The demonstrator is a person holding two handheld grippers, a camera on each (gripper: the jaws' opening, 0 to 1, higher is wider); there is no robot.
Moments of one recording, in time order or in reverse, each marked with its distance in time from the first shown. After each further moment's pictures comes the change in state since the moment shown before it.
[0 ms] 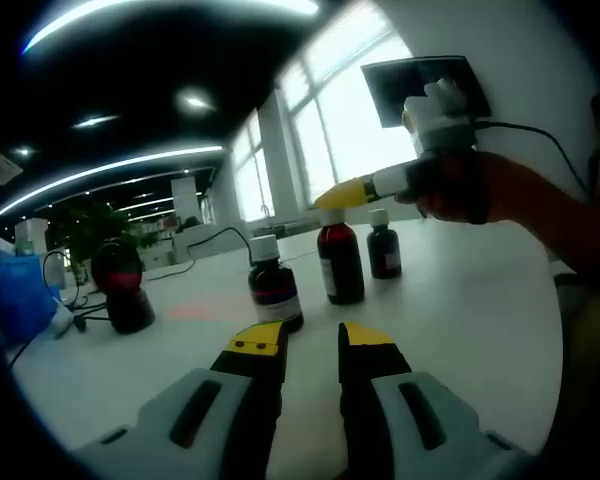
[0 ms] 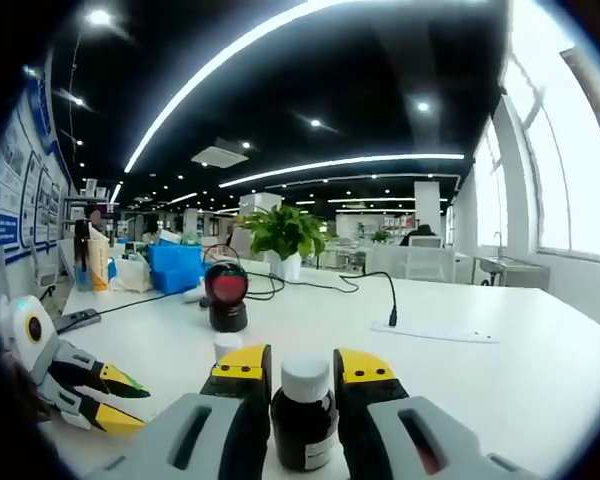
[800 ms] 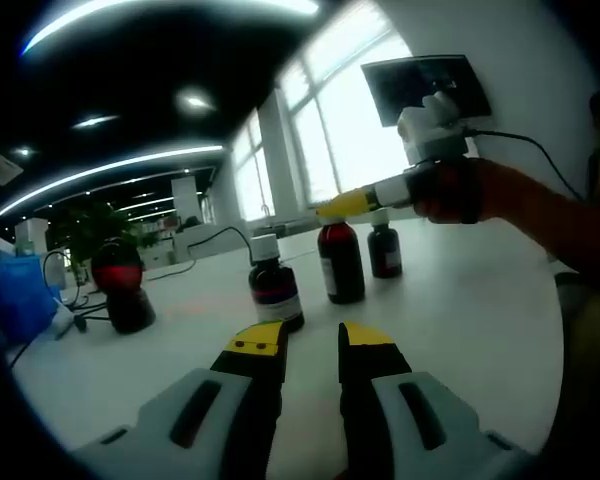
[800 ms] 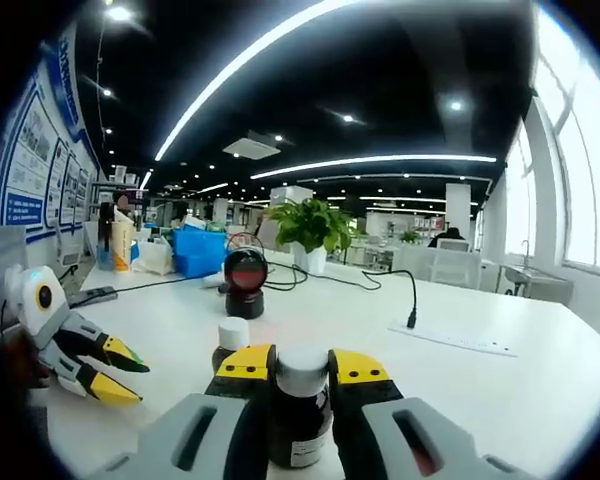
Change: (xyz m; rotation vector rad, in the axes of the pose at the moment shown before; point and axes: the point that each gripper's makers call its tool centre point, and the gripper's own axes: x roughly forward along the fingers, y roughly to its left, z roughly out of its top) left arm 0.000 0.000 0.000 0.002 0.004 0.002; right arm 0.008 0.003 -0.008 -0.090 0.021 0.108
